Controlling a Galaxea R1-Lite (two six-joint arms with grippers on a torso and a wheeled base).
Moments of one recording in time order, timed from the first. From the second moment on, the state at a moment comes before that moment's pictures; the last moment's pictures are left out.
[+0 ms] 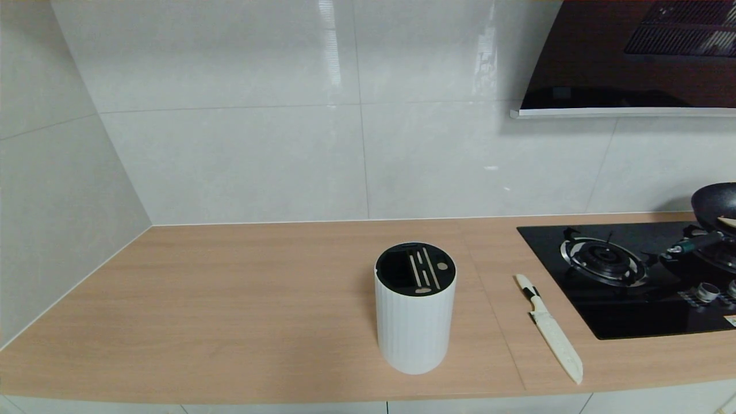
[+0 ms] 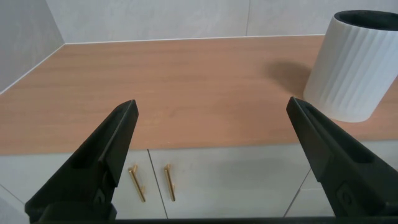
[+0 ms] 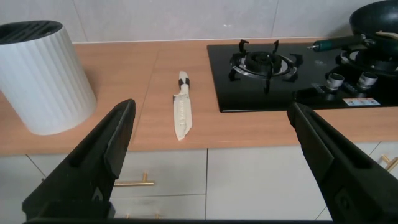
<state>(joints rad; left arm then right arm) 0.00 0.00 0.00 0.00 -0.02 0.01 0.00 0.00 0.00 0.00 -0.03 -0.01</state>
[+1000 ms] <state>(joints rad) 0.00 0.00 0.00 0.00 -0.02 0.01 0.10 1.12 -0.54 -0.03 0.07 0.03</state>
